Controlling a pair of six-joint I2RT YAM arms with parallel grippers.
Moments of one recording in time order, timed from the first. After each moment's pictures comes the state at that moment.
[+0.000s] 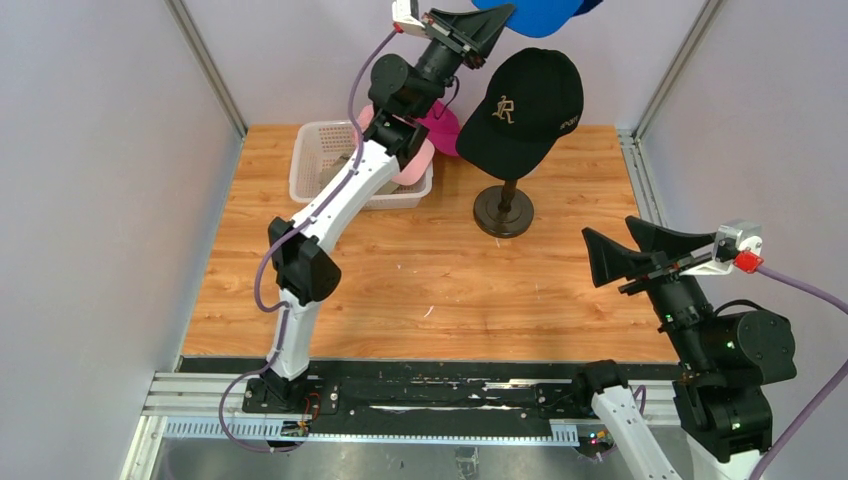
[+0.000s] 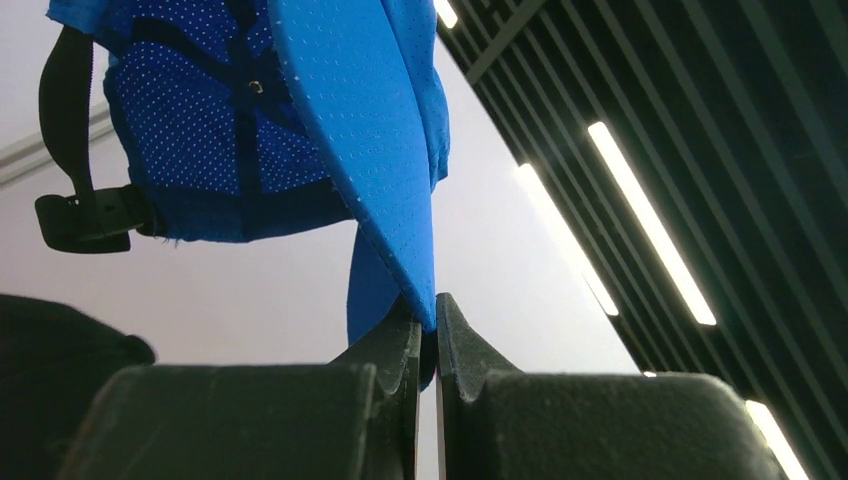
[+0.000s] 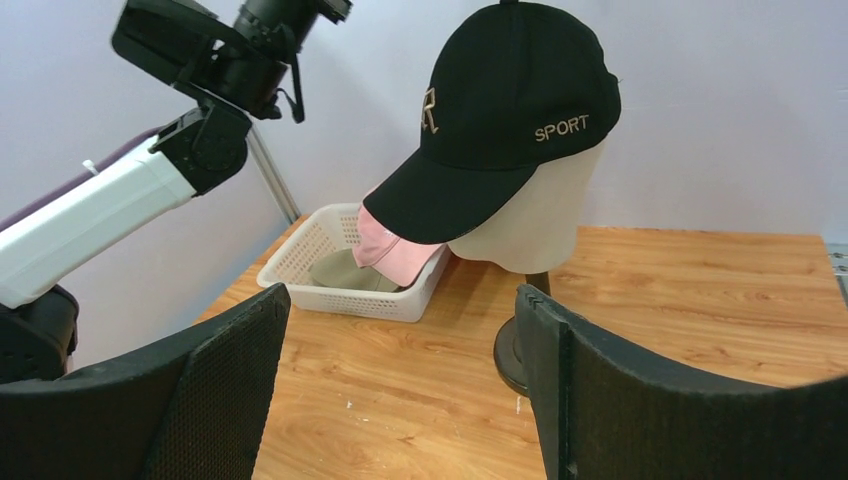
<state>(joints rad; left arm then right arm) -0.63 2.09 2.29 0.52 0.14 -1.47 0.20 0.39 1.13 -0.49 -0.17 0.30</state>
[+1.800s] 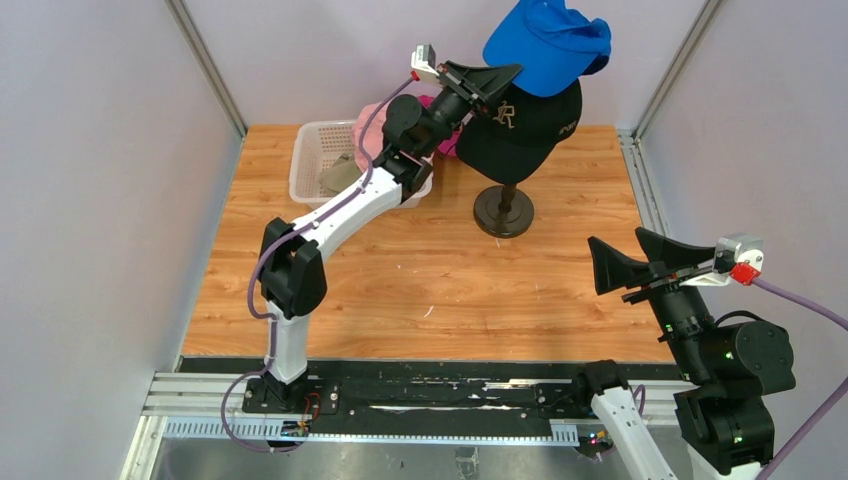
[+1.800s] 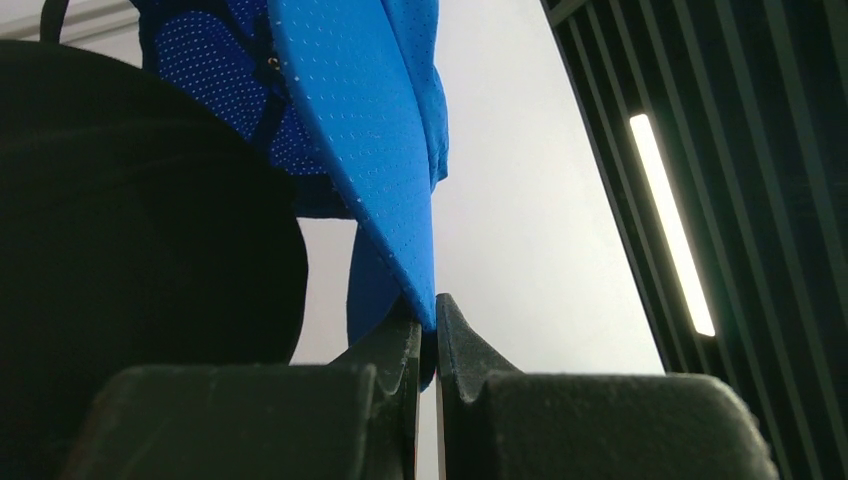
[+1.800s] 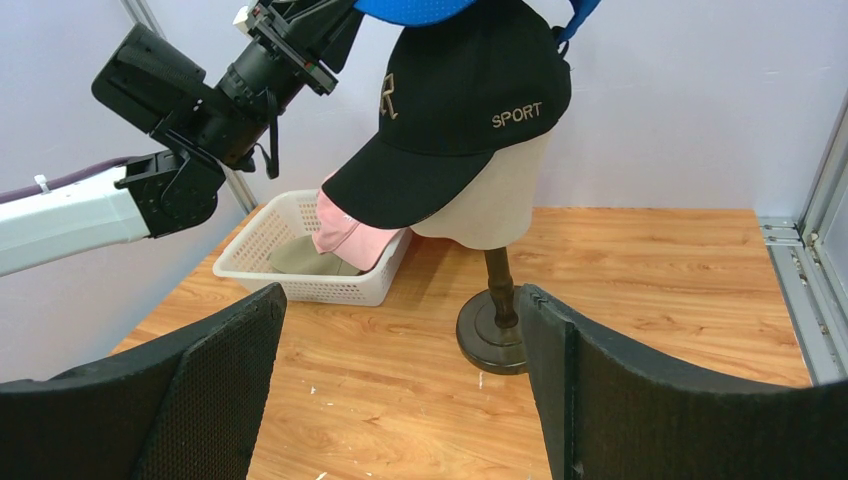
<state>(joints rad) -0.68 1.99 1.87 0.67 0.16 -1.54 0.20 0.34 1.11 -0.56 -0.10 0.24</state>
